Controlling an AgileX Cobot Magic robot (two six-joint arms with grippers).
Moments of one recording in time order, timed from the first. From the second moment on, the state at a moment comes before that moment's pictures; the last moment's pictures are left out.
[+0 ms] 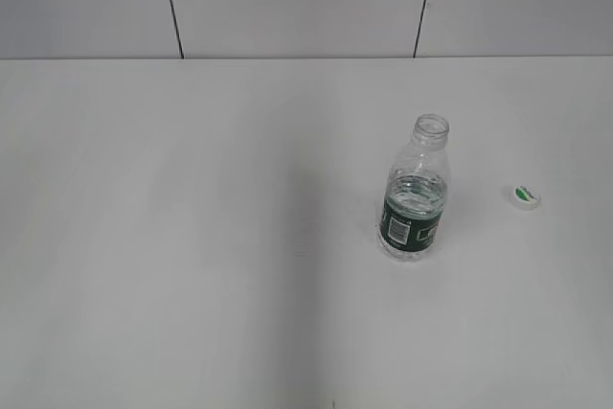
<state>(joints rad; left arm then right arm) -0.21 1.17 -0.97 0.06 1.22 0.02 0.06 0.76 -0.93 0.08 1.22 -0.26</state>
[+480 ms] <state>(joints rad) -0.21 0.86 -0.78 0.06 1.22 0.02 0.06 0.45 -0.74 0.08 1.22 -0.18</state>
